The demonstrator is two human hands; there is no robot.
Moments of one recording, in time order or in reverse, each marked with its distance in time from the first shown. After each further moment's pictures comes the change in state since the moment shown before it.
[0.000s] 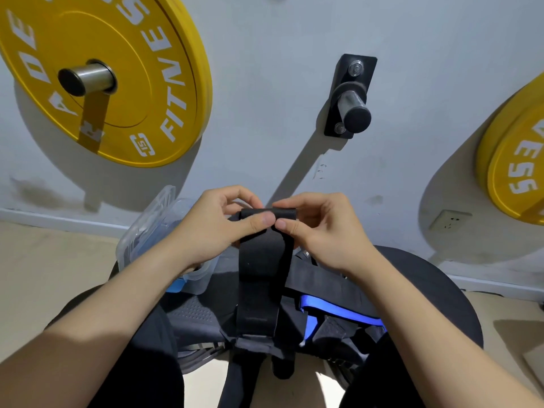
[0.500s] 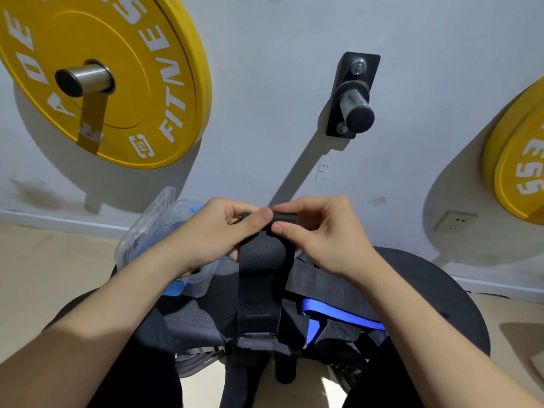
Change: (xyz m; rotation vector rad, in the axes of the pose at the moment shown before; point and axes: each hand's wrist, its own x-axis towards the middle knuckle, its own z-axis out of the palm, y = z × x) left_hand 0.005 -0.005 0.000 -0.025 -0.148 -0.071; right_hand 0.004 0.007 0.003 -0.026 0.041 -0.021
